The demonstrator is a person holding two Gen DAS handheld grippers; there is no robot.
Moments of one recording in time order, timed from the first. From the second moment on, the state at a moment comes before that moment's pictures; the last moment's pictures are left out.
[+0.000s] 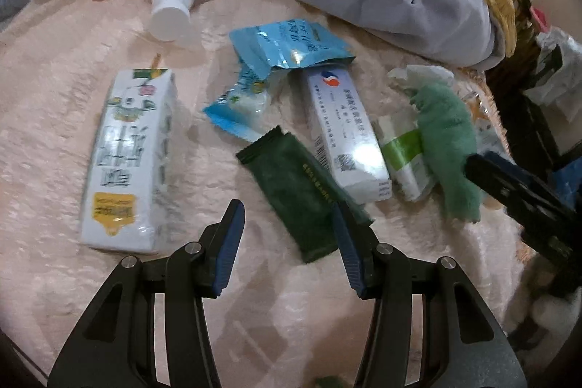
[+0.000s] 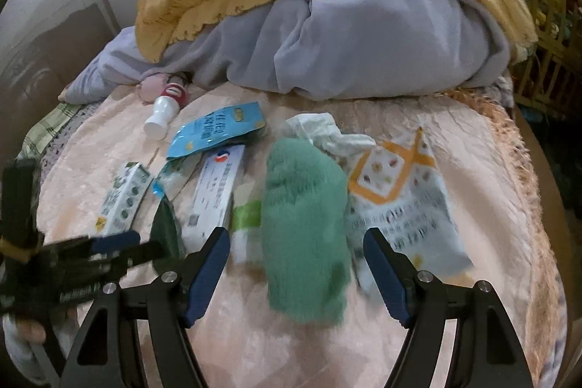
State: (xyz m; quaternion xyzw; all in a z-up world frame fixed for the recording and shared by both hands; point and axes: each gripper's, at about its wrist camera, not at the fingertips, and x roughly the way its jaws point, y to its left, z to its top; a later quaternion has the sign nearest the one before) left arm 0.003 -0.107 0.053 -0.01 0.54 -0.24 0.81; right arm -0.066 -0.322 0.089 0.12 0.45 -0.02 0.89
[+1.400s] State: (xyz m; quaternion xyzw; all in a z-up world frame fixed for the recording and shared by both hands) left arm -0.201 -0.296 0.166 0.08 0.46 -0.50 0.73; right arm -0.359 -0.456 0.152 0.23 0.36 -0.15 0.89
